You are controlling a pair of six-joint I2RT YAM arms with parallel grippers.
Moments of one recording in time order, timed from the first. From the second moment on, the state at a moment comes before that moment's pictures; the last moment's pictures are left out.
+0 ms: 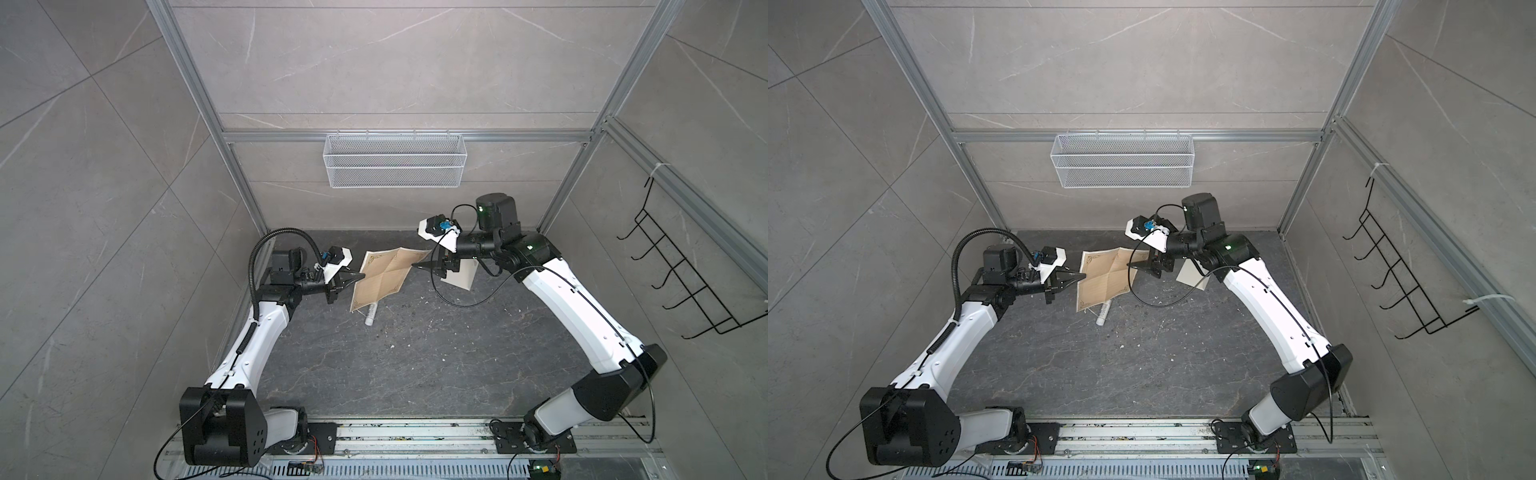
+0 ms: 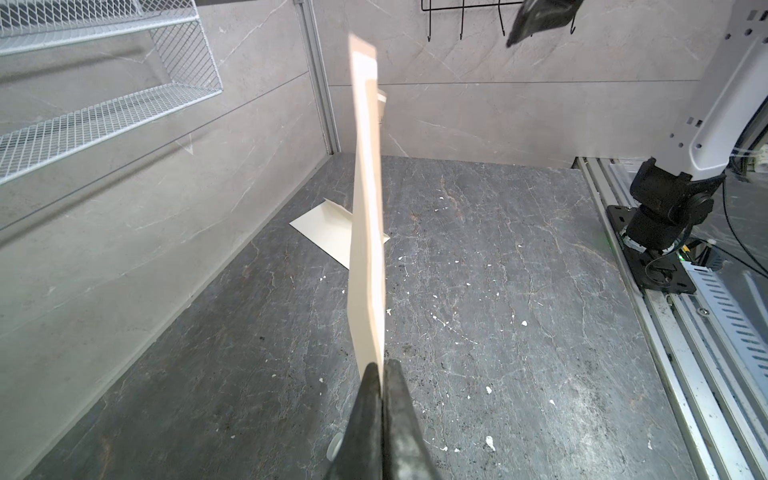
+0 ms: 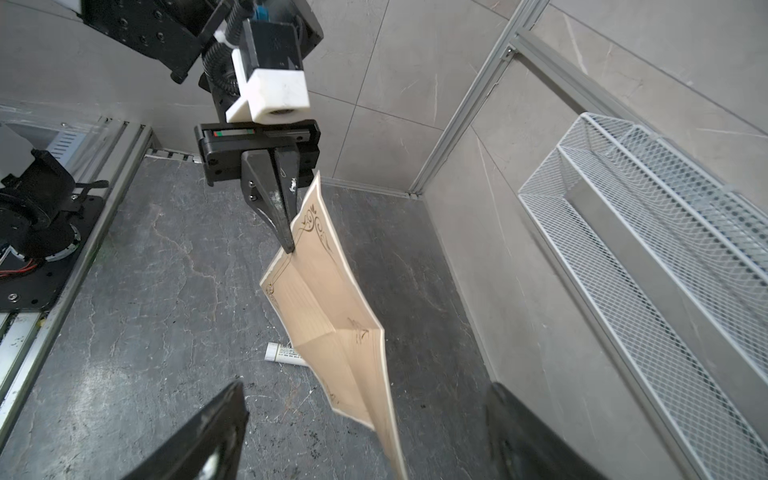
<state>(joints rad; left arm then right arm) -0.08 1.28 1.03 -0.30 1.14 0.67 0.52 1.60 1.79 -0.70 -0.64 -0.77</state>
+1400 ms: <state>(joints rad) -0.13 1.33 1.03 -0.29 1.19 0.69 0.64 1.54 1.82 -0.82 -0.44 -0.85</state>
